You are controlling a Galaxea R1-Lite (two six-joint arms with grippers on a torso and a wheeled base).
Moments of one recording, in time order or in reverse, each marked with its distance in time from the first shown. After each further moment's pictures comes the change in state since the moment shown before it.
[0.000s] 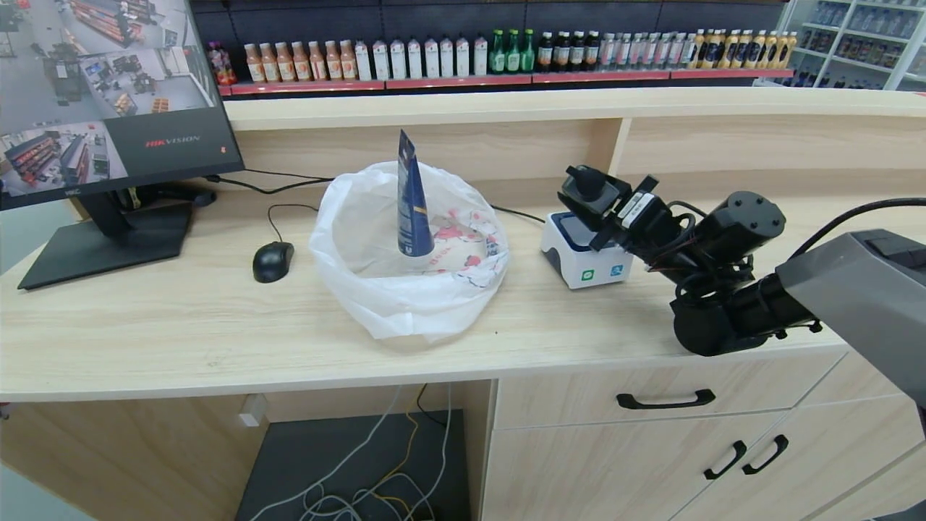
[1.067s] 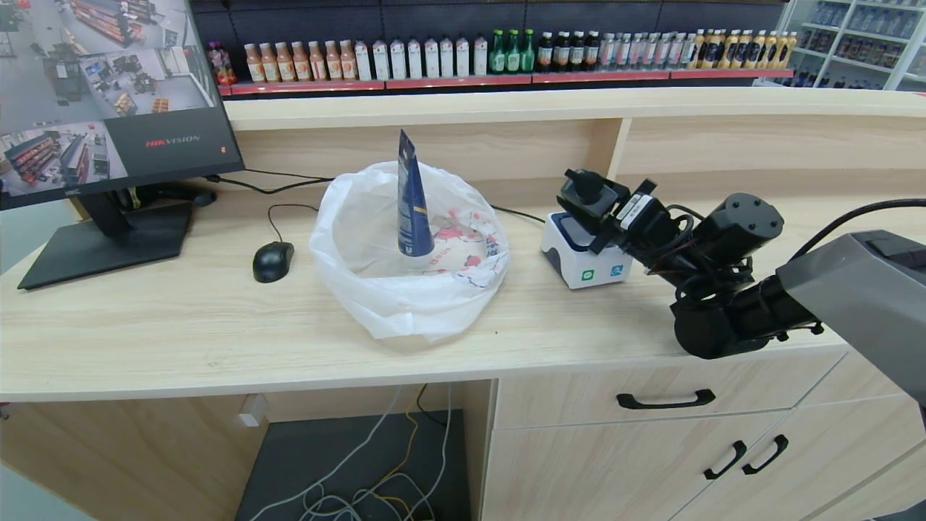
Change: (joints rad) left arm 0.000 0.000 0.000 0.000 0.000 0.000; right arm 0.008 -0.004 0.020 0.014 -0.009 0.003
